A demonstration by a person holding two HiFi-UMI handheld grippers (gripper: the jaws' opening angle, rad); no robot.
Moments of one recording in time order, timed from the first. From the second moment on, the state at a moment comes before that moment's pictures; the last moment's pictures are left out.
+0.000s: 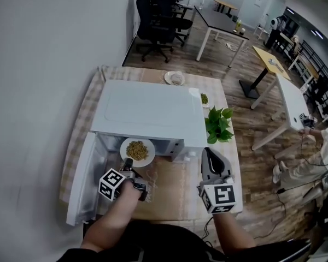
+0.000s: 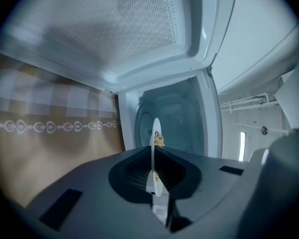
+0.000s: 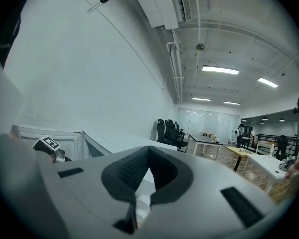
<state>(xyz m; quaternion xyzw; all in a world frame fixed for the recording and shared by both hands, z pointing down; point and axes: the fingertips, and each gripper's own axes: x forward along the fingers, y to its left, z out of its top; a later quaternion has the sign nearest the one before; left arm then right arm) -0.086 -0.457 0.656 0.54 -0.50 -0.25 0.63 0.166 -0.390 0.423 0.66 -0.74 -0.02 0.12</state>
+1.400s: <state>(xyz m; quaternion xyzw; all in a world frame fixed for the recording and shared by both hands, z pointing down) -0.078 -0.512 0.710 0.52 -0.52 -0.20 0.64 0.173 -0.389 0.442 0.68 -0.72 0.00 0.16</state>
